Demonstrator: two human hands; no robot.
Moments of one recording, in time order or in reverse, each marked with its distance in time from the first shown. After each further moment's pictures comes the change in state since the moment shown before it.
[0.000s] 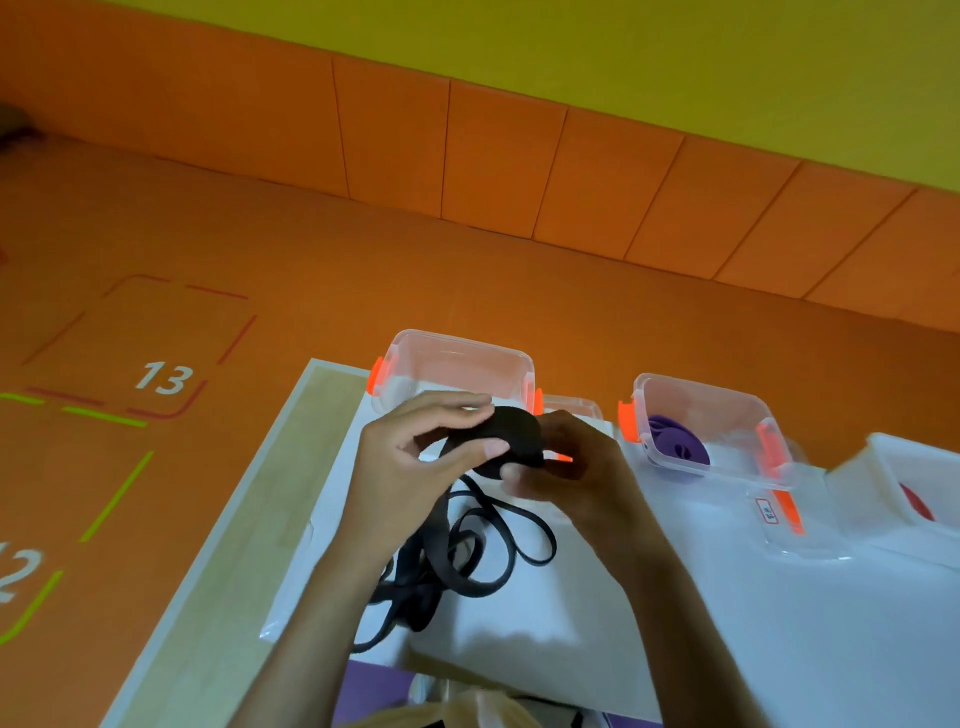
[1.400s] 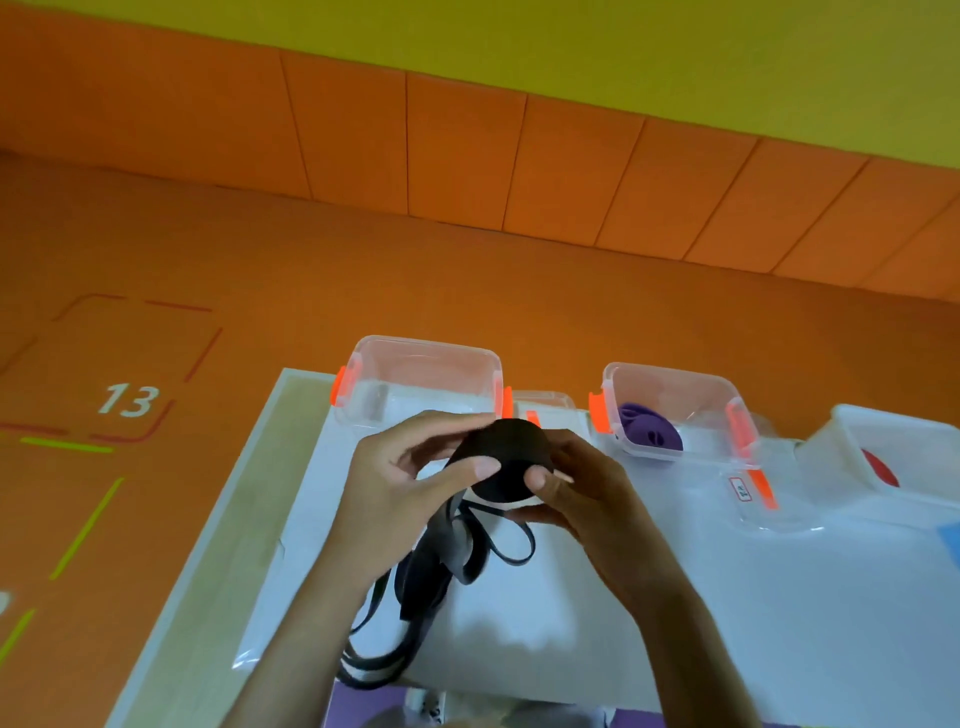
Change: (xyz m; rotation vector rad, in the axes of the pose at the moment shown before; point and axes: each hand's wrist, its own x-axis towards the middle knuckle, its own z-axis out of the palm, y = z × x) left_hand 0.006 0.001 0.028 -0.100 -0.139 -0.083; right_hand -0.022 0.004 -0.034 0.178 -0.006 0.045
